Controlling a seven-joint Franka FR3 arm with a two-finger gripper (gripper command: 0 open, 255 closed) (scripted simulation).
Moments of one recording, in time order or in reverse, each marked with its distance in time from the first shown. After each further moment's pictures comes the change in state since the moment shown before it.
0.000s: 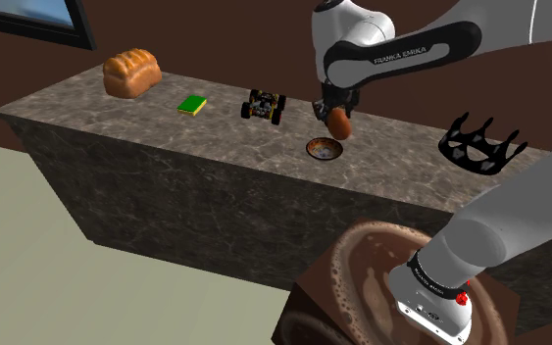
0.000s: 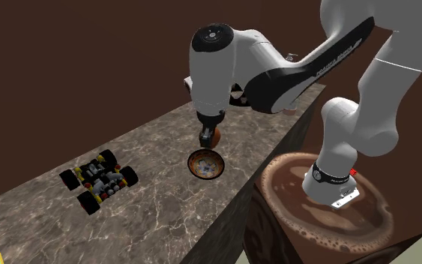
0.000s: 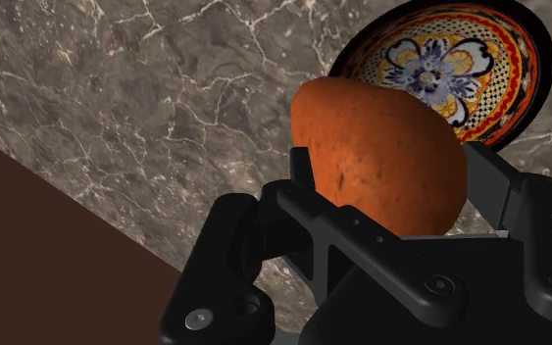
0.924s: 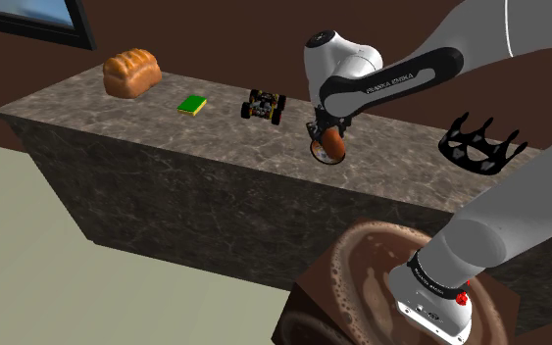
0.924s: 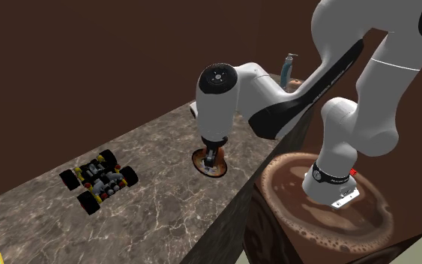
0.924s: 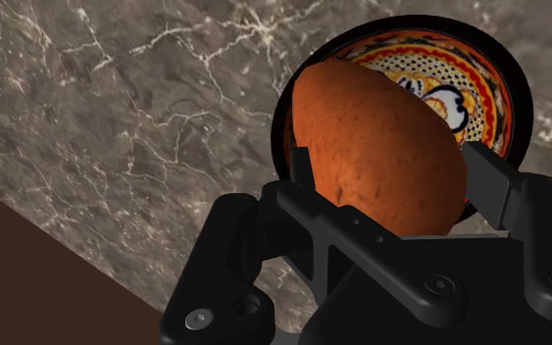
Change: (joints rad) arm 0.005 0.050 0.016 -0.116 -0.031 0.139 0.099
